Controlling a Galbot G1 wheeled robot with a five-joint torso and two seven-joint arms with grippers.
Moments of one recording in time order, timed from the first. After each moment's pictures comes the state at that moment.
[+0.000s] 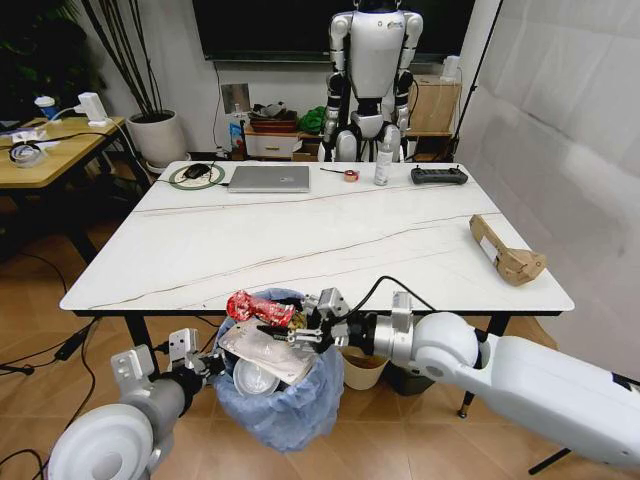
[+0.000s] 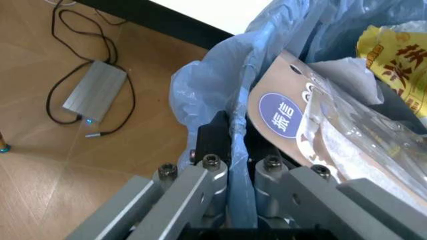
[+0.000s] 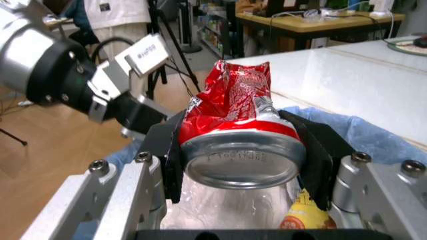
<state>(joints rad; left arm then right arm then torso) 1.57 -0.88 -0.53 -2.38 -1.34 0.51 -0.67 -0.44 0.73 -0.64 1.97 0.91 -0.03 -0.29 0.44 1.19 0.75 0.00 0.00</state>
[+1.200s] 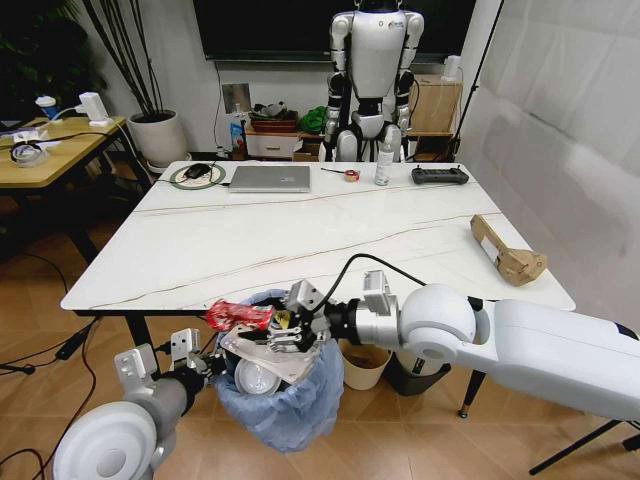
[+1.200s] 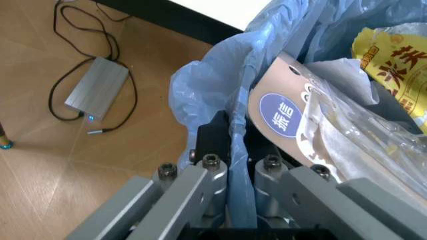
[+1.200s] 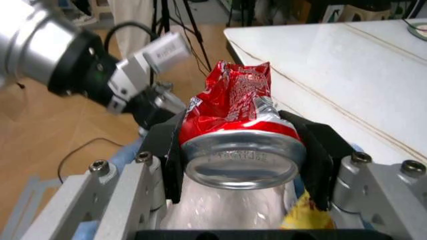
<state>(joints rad) 1.55 -0.89 -0.52 -2.37 -1.34 0.53 -0.68 -0.07 0.69 -0.86 2.08 1.02 -0.24 -0.20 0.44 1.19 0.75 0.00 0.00</state>
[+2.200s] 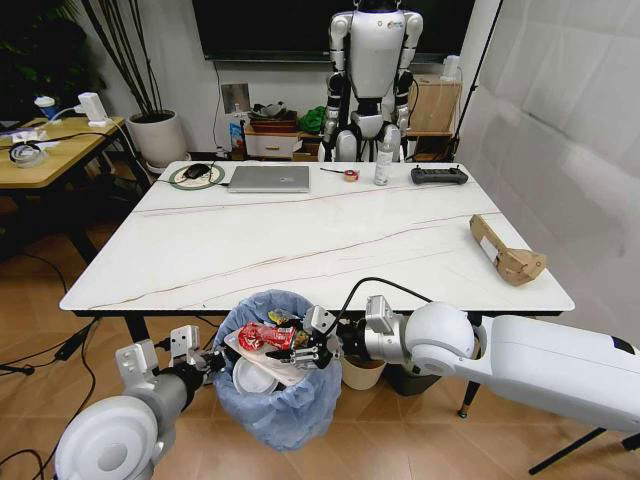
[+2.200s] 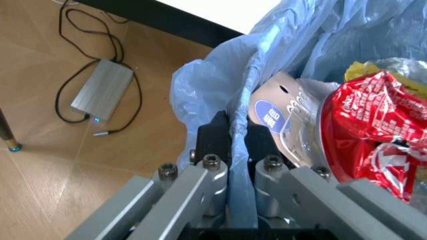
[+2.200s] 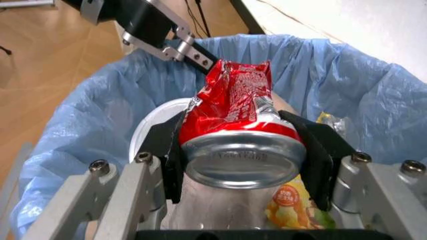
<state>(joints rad) 1.51 -0.90 -0.50 -2.37 -1.34 0.55 -0.72 -0.10 0.69 -0.95 2.01 0.93 -0.24 -0.21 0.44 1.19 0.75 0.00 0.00</state>
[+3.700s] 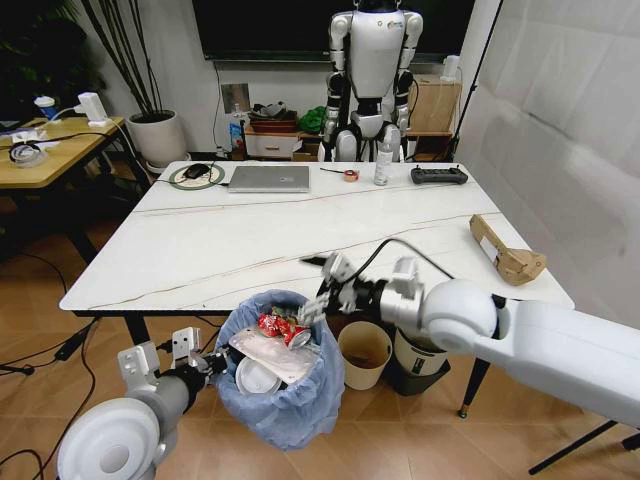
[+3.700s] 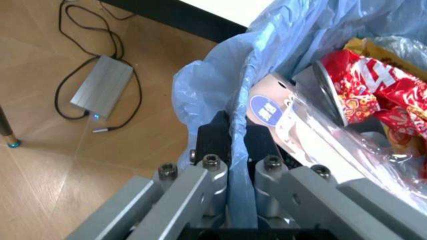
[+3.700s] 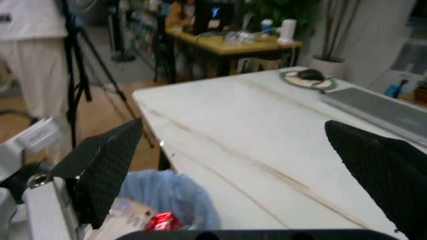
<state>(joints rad) 1.53 -0.90 -0.51 -2.37 -1.34 0.55 -0.71 -0.26 0.60 -0.61 2.04 1.08 -0.04 -0.05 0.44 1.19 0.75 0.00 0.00</state>
